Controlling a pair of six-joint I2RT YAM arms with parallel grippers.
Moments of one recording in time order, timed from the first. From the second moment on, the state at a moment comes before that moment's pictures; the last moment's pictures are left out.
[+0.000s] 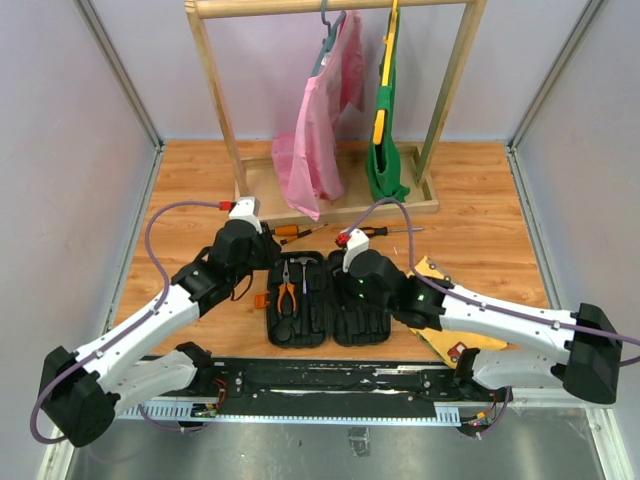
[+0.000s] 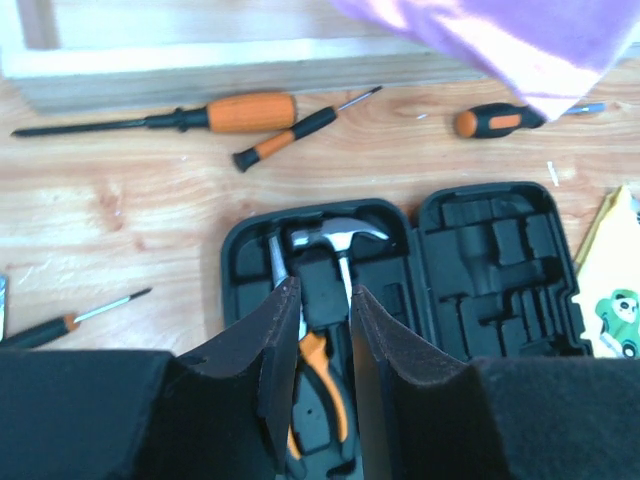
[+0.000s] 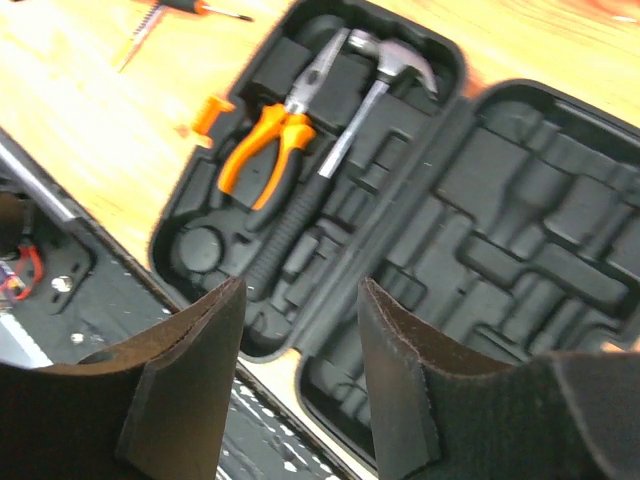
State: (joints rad) left arm -0.63 1.00 0.71 -0.22 -0.25 -0.51; right arm 1.12 1.19 0.82 -0.21 0.20 0.48
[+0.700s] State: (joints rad) left arm -0.51 0.90 0.57 -0.39 -0.40 -0.73; right arm 0.86 0.96 0.59 -0.35 0.22 0.47
